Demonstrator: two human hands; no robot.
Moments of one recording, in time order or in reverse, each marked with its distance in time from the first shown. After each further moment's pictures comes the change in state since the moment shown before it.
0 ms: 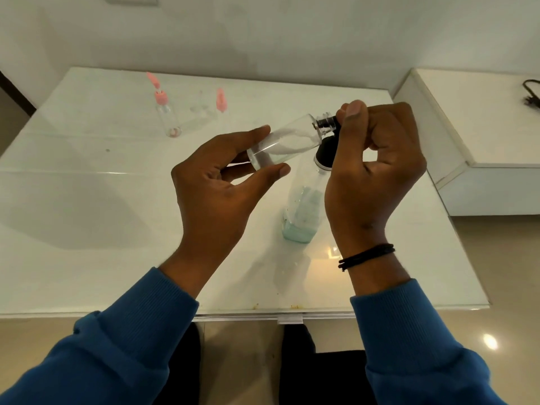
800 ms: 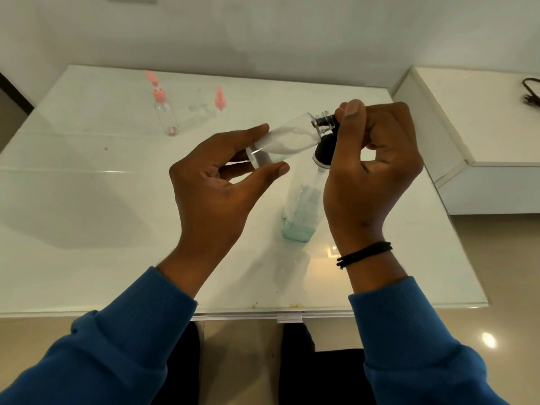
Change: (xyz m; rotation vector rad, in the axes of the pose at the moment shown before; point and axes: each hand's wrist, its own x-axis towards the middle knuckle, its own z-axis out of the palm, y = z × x) left_hand 0.000 0.003 -0.001 0.004 0.001 0.015; right_hand -0.002 0.002 0.001 0.036 0.001 0.042
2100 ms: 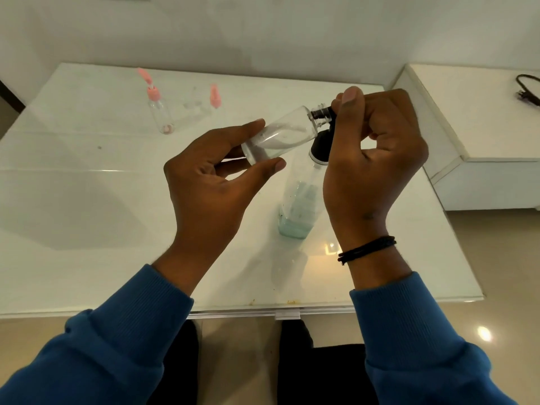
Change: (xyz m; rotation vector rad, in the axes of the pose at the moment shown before) left_hand 0.000 -0.002 0.001 -0.010 -0.023 -0.001; right_hand 0.007 -0.001 -0.001 -0.033 0.003 -0.059
